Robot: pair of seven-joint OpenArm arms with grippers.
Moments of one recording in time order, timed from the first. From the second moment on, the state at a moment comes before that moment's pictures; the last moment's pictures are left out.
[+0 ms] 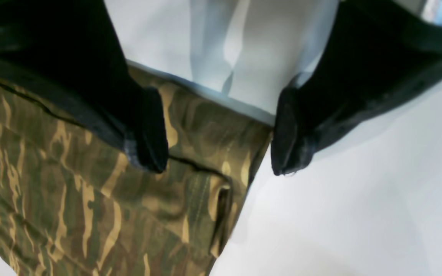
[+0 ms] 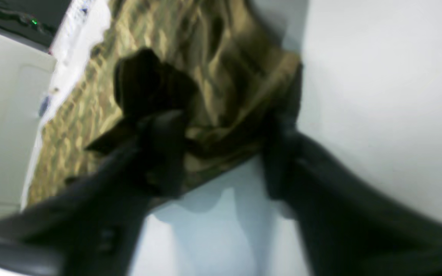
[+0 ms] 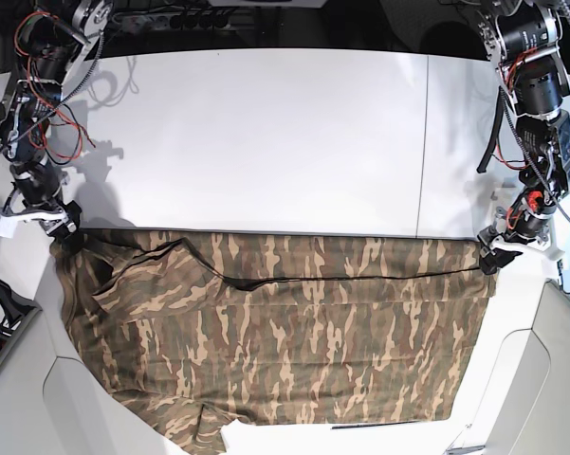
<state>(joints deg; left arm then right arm) -11.9 -21.8 -23.0 53.9 -32.6 -18.4 28.3 8.1 8.6 36.8 58.9 37.3 30.8 -33.2</state>
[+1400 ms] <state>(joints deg) 14.7 -24.6 -28.9 89.9 -32.3 -27.0 38.4 -18.7 10.6 36.5 90.6 48.2 32.1 -48.7</state>
